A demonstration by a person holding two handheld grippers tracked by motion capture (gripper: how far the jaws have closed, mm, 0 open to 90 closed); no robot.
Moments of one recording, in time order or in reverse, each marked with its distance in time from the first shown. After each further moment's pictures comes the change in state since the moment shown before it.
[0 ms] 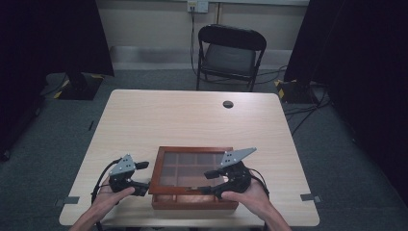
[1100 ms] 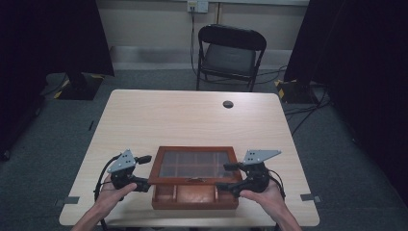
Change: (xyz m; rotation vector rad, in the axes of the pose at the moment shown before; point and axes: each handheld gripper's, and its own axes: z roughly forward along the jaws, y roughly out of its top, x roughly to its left) left arm -0.006 0.021 -0.002 -0.096 0.002 -0.001; right arm -0.013 -0.023 -0.039 -0.130 -0.101 0.032
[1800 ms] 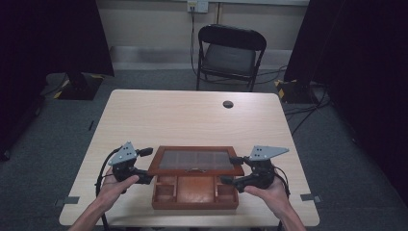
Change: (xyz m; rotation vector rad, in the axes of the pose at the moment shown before) left arm 0.006 0.022 0.005 -0.040 0.014 0.006; right arm -0.006 0.006 -0.013 -0.059 -0.058 -0.025
